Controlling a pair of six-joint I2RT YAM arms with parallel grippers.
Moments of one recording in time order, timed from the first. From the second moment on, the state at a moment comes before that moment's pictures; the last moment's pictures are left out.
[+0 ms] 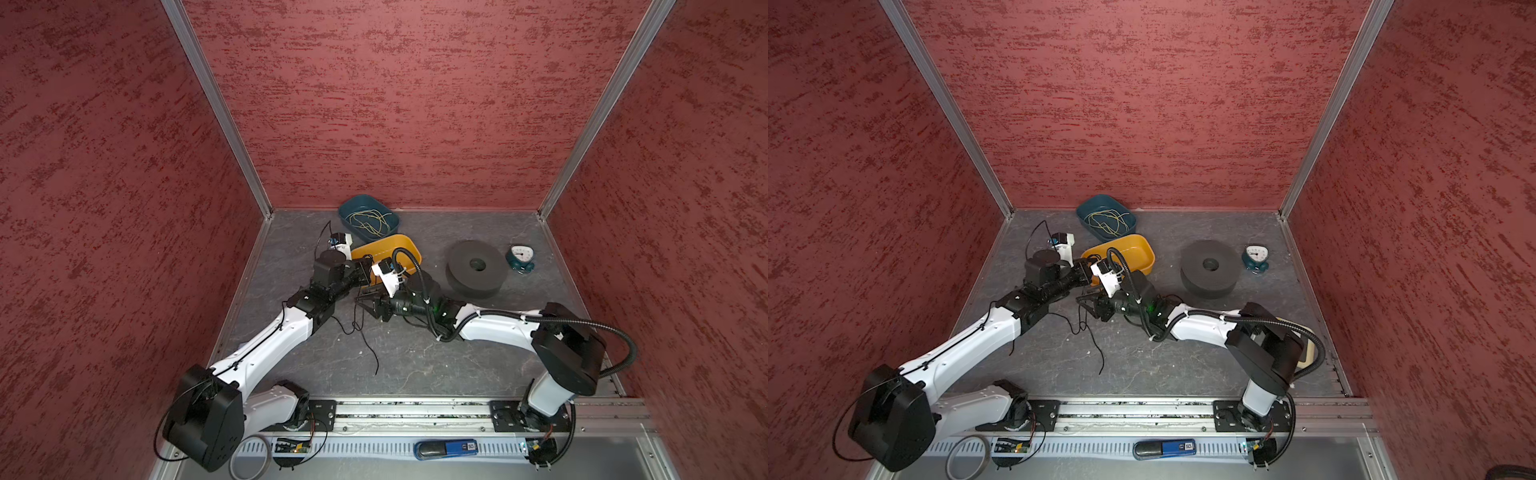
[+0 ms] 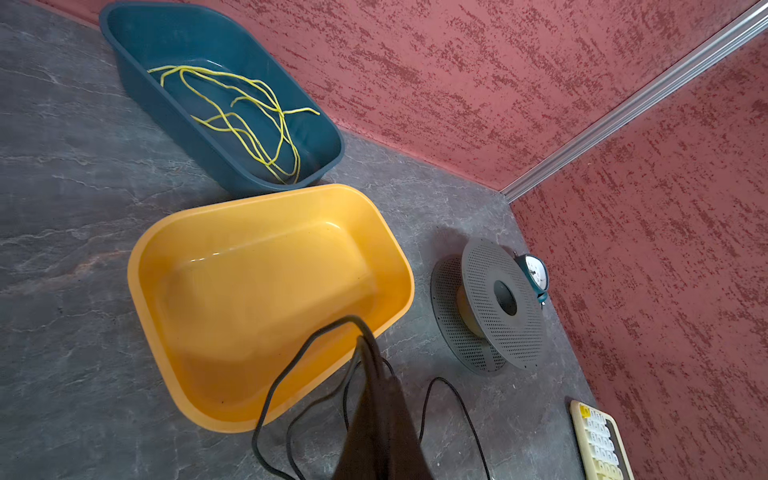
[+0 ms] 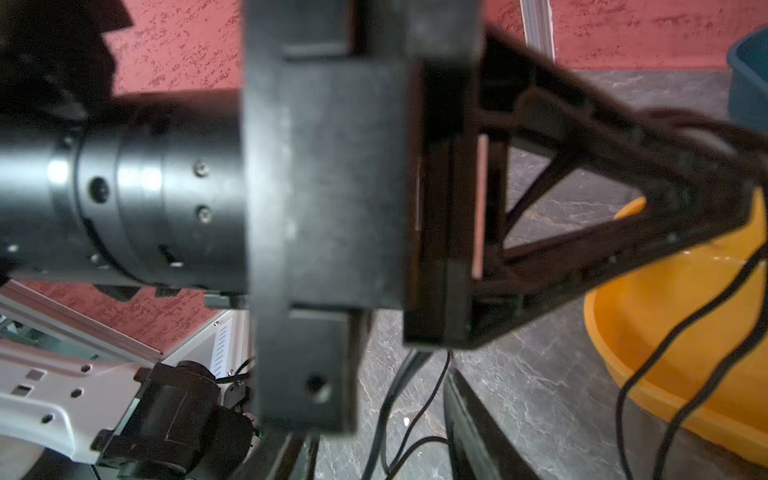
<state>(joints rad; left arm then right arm) -0.43 1.17 0.75 0.03 0.08 -0.63 0.95 1.69 0.95 0.54 -0.32 0.45</state>
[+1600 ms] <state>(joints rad) -0.46 1.12 0.65 -0.04 0.55 -0.44 0.82 1.28 0.73 0.30 -0.26 0.37</state>
